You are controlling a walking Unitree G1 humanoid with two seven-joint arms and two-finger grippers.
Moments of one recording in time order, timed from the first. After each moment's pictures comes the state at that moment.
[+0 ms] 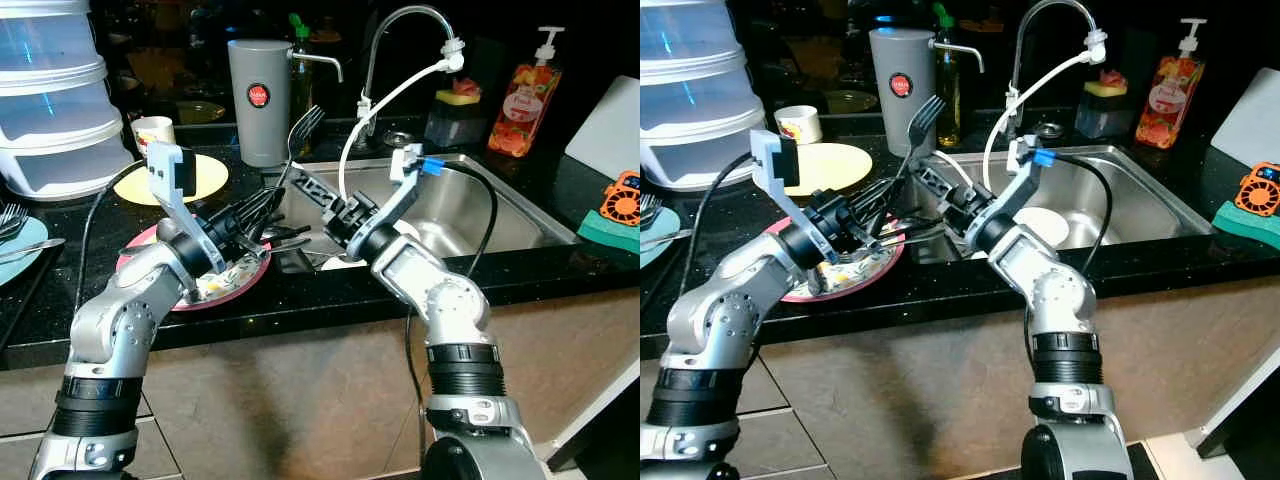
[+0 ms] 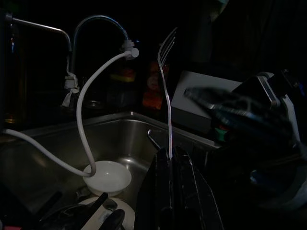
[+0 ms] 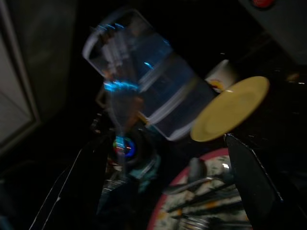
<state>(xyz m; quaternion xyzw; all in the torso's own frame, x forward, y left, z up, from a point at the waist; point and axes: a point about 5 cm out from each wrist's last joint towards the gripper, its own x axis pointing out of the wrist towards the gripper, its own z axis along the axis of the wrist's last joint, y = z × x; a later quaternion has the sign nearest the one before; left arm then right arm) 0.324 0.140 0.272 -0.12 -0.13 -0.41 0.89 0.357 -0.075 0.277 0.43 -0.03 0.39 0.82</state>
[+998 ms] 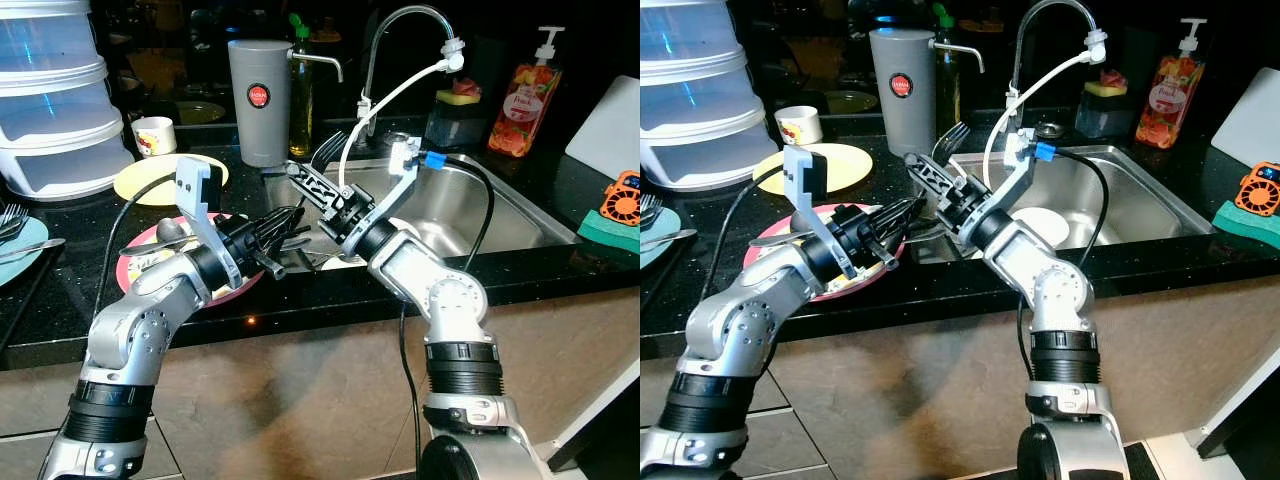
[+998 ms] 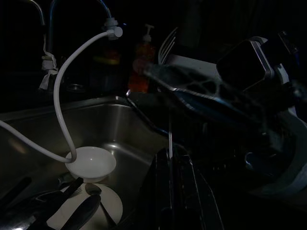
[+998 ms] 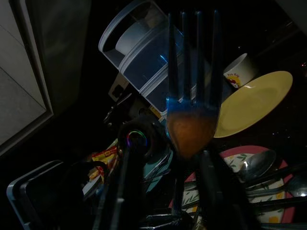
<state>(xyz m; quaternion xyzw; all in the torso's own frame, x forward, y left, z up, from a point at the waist) 0.321 0.123 0.260 -0.12 -0.10 -0.44 0.88 0.351 -0.066 0.281 0.42 -0.03 0.41 0.81</state>
